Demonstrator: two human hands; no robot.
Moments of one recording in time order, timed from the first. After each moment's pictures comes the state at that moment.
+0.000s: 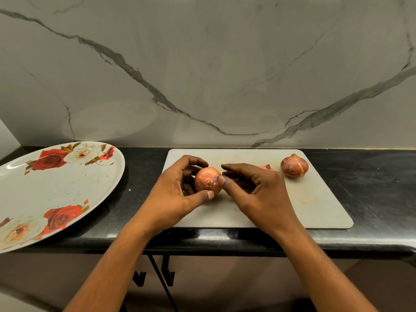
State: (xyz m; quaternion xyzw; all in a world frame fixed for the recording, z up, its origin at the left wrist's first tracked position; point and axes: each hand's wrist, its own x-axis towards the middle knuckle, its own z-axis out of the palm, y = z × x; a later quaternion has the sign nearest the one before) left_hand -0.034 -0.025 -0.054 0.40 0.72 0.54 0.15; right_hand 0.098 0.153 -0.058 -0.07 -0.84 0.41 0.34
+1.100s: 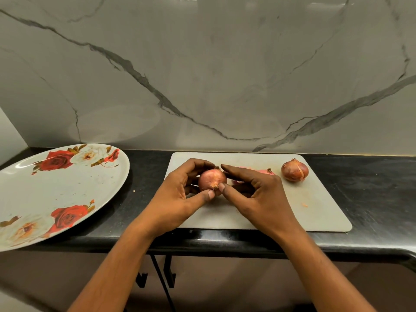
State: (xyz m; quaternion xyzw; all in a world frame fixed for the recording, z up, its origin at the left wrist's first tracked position) left_hand -0.026 -0.026 -0.046 0.44 0.70 0.54 0.14; right_hand 0.097 0.152 -0.055 -0.04 -0.84 0.42 0.33
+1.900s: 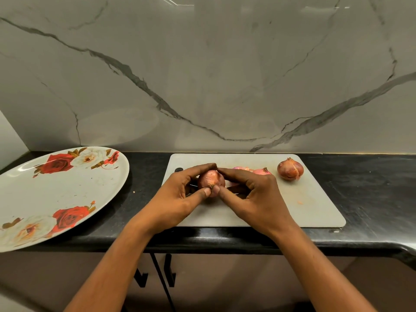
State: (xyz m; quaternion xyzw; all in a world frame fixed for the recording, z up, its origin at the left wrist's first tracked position) left_hand -0.027 -0.028 -0.044 0.45 0.72 0.51 0.16; right_hand 0.099 0.150 -0.056 0.01 -0.86 0.39 0.34
